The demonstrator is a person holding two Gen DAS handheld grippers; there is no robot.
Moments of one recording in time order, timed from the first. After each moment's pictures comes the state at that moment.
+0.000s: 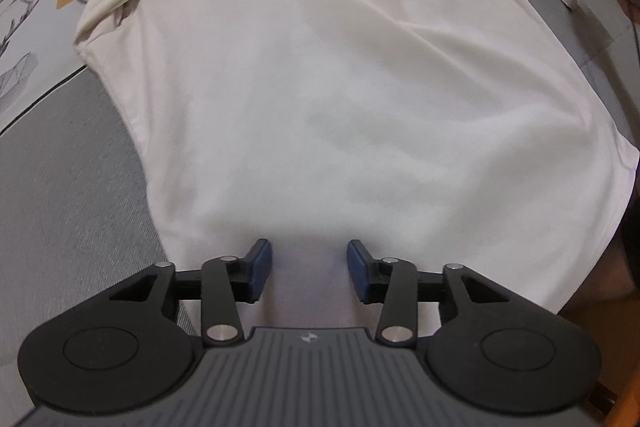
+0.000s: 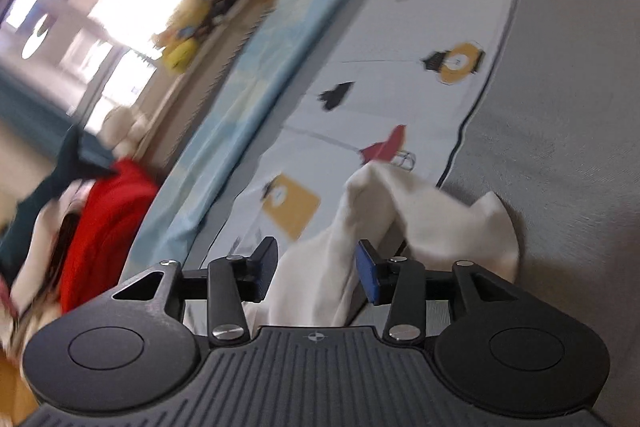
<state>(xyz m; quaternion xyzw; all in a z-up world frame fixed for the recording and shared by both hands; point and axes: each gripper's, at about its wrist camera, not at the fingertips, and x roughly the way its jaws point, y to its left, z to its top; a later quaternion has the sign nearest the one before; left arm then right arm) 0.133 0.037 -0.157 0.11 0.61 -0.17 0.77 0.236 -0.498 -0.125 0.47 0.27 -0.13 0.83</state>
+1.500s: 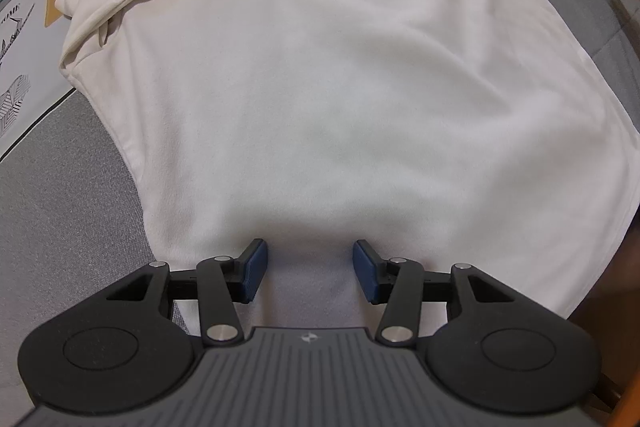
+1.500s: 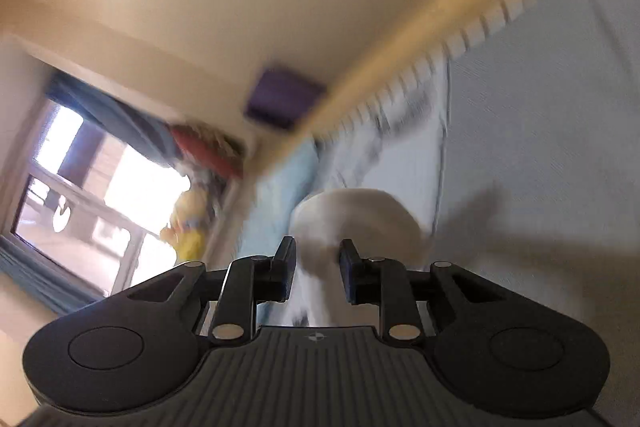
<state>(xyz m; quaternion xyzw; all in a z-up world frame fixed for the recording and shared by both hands) 0.141 0.025 -0.155 0.14 0.62 -0.16 0.76 0.194 -0.681 -0.162 0.55 0.02 -0.20 0.81</state>
